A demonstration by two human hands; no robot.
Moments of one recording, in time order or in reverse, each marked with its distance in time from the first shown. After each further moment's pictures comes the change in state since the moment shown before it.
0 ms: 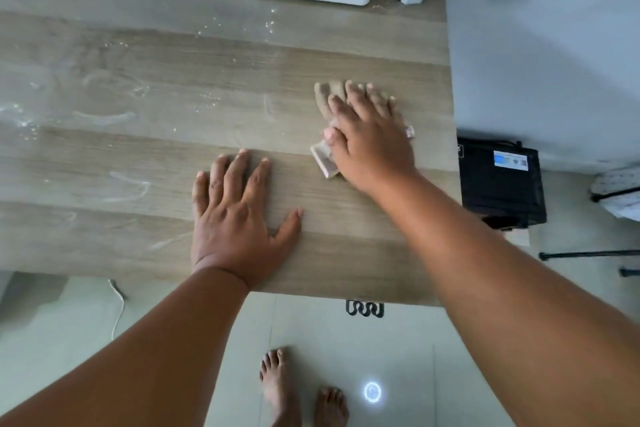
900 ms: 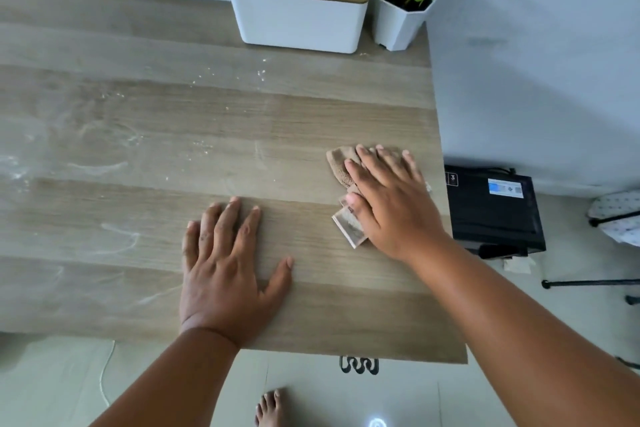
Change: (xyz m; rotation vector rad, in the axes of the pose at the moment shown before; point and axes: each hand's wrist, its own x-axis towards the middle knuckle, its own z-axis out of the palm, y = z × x) left_hand 0.000 0.005 -0.001 0.021 -0.020 0.021; right_hand -0.040 0.054 -0.005 -0.048 -0.062 -0.086
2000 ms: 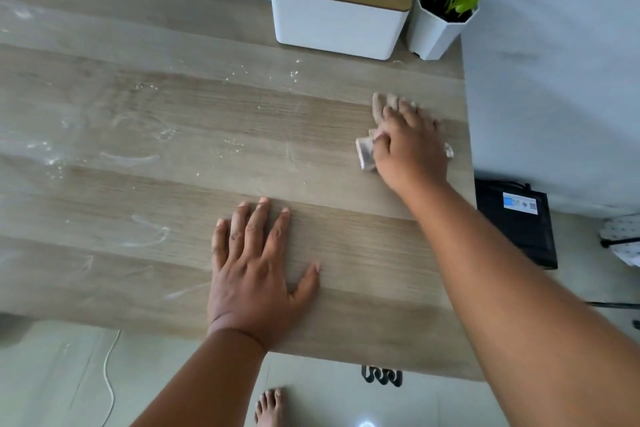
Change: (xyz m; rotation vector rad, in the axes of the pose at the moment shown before) left_hand 0.002 -0.003 0.002 0.019 -0.032 -0.008; right_hand 0.107 -0.002 -0.010 0.080 0.113 0.335
